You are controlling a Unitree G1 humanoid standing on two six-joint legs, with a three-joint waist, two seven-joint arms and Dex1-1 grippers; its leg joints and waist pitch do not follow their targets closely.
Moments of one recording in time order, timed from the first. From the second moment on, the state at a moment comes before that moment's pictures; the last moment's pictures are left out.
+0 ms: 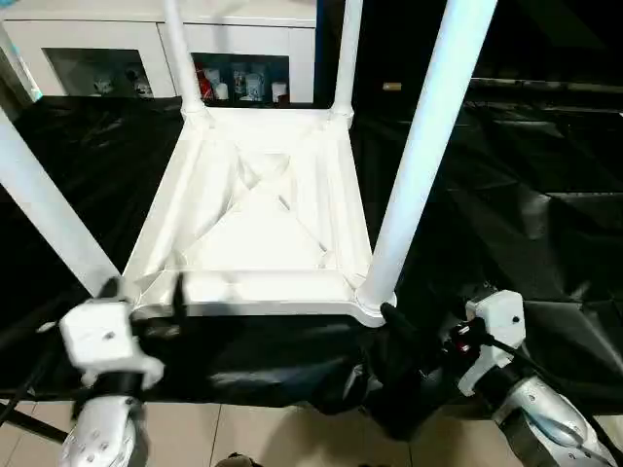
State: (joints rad) left arm 0.34 -0.07 0.23 -0.41 -0.02 0.04 -0.12; right arm 0.23 -0.24 0.03 -0.37 0.26 0.25 0.46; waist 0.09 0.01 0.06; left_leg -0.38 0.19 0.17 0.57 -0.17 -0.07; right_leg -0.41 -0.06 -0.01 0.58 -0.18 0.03
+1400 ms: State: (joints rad) left arm -0.02 0.10 0.31 -0.12 -0.16 0.12 -0.13; right arm -0.07 -0.16 0.04 -0.05 0.23 0.12 0.46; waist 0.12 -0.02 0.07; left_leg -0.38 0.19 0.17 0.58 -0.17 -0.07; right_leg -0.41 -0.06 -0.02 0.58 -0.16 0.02
